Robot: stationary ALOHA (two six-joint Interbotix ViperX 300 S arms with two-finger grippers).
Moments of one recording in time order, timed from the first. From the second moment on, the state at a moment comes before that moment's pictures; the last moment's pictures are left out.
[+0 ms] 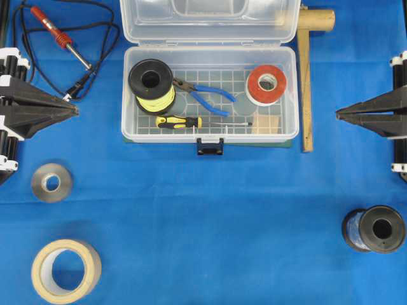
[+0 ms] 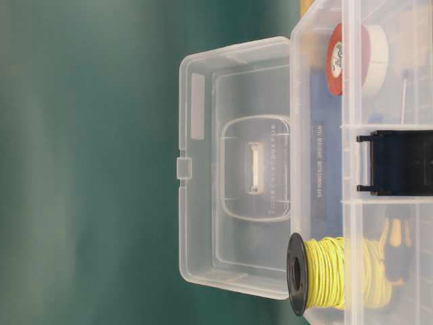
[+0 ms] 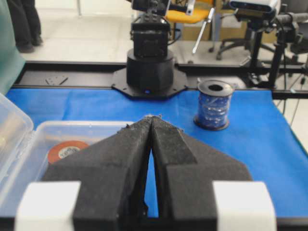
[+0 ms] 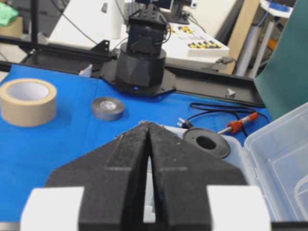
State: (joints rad) left arm 0.00 -0.97 1.18 0.00 -0.29 0.00; right arm 0.00 -0.96 1.18 0.00 -0.29 0.00
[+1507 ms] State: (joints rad) left arm 0.00 -0.96 1.19 -0.04 -0.29 -0.01; right arm -0.30 0.28 0.40 -0.05 0.32 0.02
